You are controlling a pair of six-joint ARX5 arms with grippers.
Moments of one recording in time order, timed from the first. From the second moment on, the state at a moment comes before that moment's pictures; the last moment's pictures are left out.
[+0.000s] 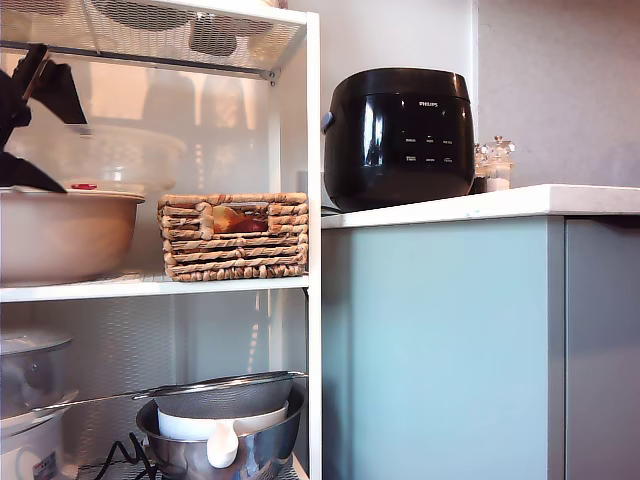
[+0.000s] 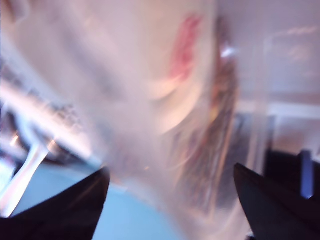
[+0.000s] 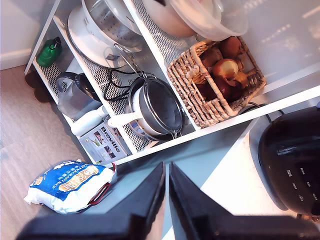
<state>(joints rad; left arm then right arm) 0.07 1.55 1.09 0.00 0.38 -1.41 1.19 1.09 1.34 -0.86 0.50 -0.60</state>
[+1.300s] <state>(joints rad) 0.11 1.36 1.09 -0.30 0.69 -1.06 1.19 1.09 1.34 -0.85 0.47 -0.60</state>
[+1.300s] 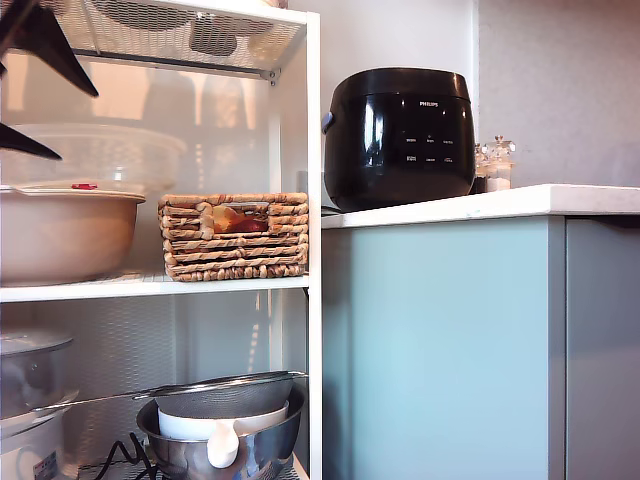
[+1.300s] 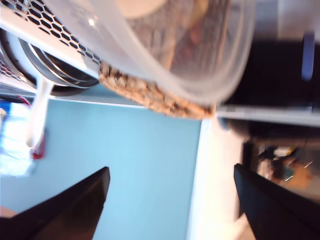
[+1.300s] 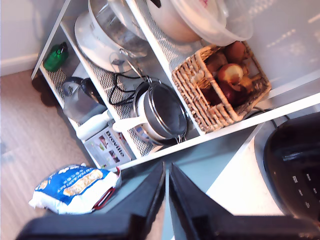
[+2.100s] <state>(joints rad) 0.06 1.18 1.09 -0.64 0.58 -0.42 1.06 1.09 1.34 -0.82 0.47 -0.45</state>
